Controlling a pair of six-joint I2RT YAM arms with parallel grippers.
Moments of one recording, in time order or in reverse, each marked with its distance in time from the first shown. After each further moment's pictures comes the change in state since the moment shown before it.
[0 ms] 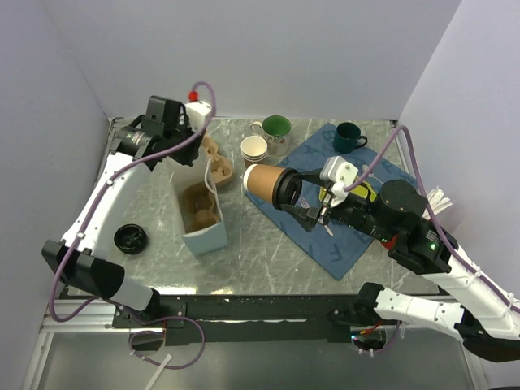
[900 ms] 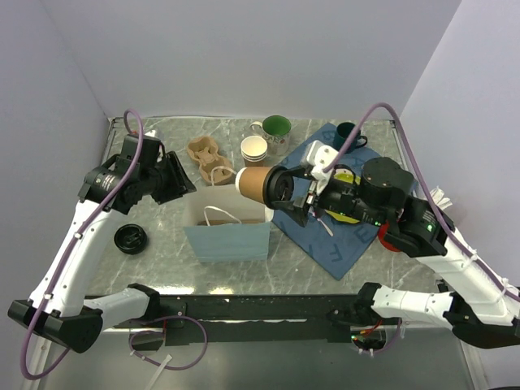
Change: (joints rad) left arm -0.002 -0.347 -0.259 -0.147 -0.079 -0.954; right arm -0.003 0.167 0.234 -0.200 -0.051 0.008
